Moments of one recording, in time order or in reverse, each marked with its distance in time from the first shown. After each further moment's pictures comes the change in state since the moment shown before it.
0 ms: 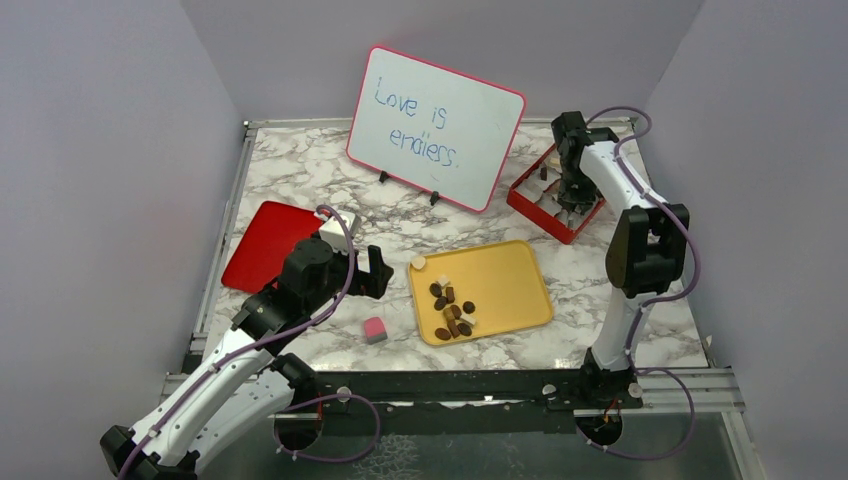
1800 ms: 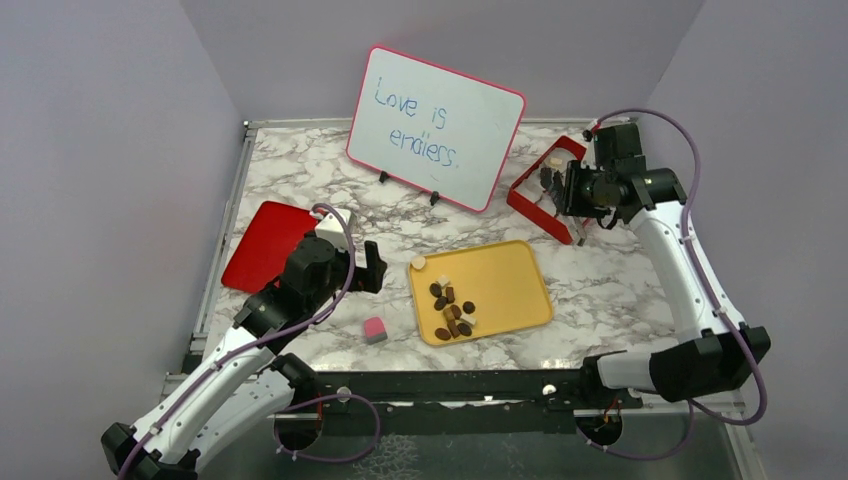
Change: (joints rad) left arm 0.000 0.017 0.000 -0.003 -0.100 -0.013; right arm 0.045 -0.599 -0.260 0.082 -0.404 -0.212
